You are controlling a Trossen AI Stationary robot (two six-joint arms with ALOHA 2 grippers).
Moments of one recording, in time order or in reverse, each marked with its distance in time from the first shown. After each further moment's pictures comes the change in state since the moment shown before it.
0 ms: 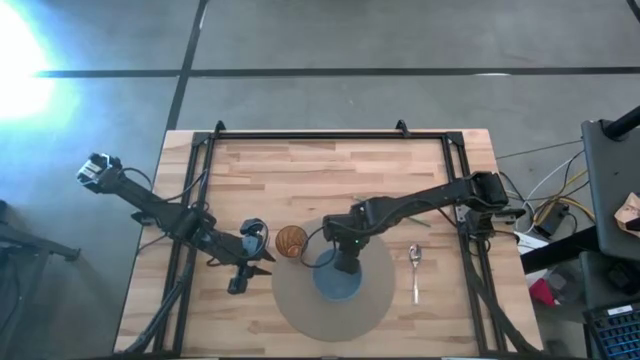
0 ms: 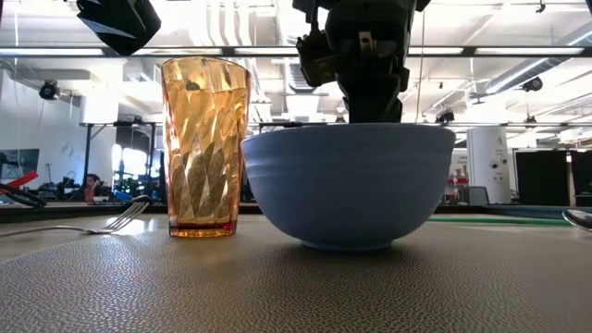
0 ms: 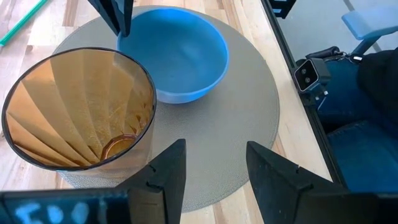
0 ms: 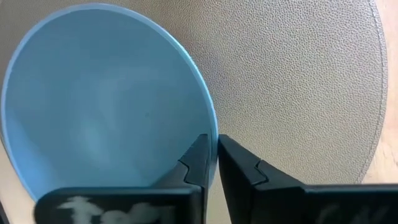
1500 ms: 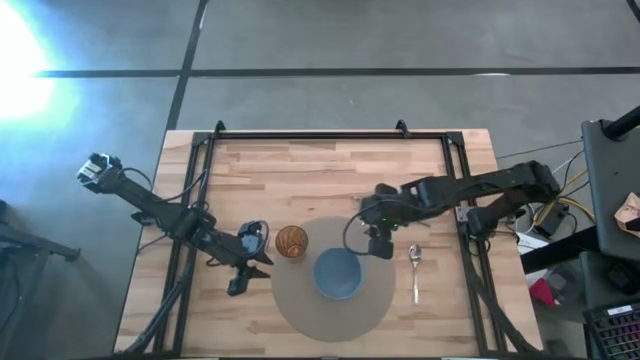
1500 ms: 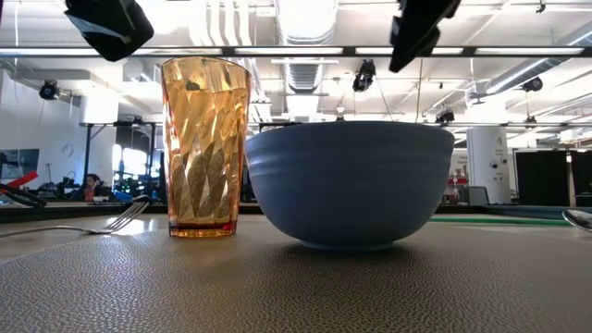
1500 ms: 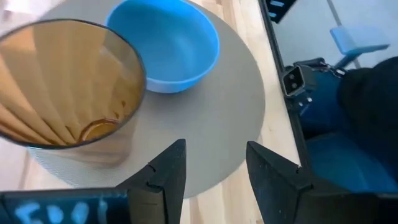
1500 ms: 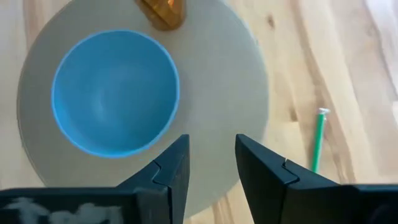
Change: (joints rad) left arm 0.002 0.000 0.000 -0.005 0.053 -0.132; right arm 0.023 -0.414 -0.109 -0.113 0.191 -0.130
